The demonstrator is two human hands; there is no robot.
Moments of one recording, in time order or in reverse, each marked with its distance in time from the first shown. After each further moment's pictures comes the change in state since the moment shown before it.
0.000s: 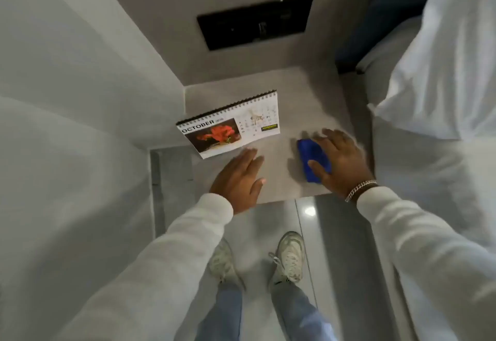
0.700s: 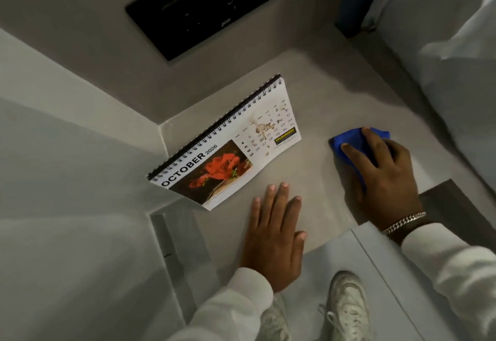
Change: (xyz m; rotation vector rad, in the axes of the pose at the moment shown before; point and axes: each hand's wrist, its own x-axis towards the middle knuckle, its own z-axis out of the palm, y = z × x) left_hand 0.001 -0.048 0.085 0.080 -0.105 0.185; right_hand 0.008 -0.010 0.120 -0.104 0.420 0.271
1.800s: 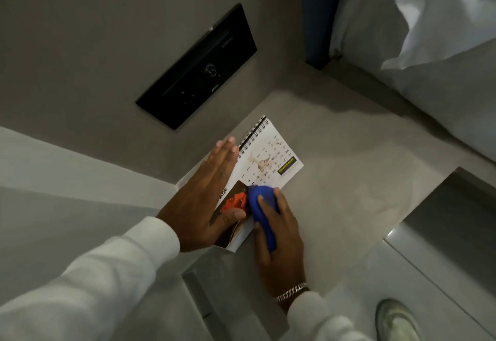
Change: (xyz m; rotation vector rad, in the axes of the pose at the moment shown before) left_hand 0.070 -0.114 -0.188 0.021 -0.083 0.447; right_hand -0.013 -0.220 0.052 0.975 0.298 0.371
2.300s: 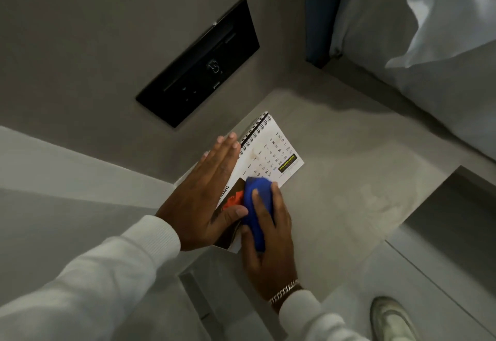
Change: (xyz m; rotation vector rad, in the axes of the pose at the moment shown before) left_hand -0.001 -0.005 0.001 0.048 0.008 0.006; right_hand -0.003 -0.009 0.018 -0.067 -0.012 -0.070
